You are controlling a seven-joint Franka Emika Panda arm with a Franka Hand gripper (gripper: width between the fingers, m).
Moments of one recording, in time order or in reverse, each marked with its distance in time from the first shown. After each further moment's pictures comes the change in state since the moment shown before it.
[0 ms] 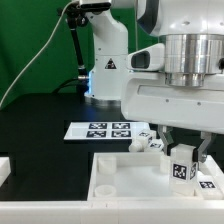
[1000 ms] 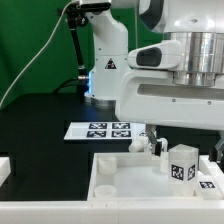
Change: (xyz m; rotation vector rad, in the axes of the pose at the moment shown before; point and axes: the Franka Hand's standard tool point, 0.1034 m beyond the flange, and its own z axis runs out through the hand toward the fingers) arm 0.004 -0.004 -0.003 -0.052 0.000 -0.712
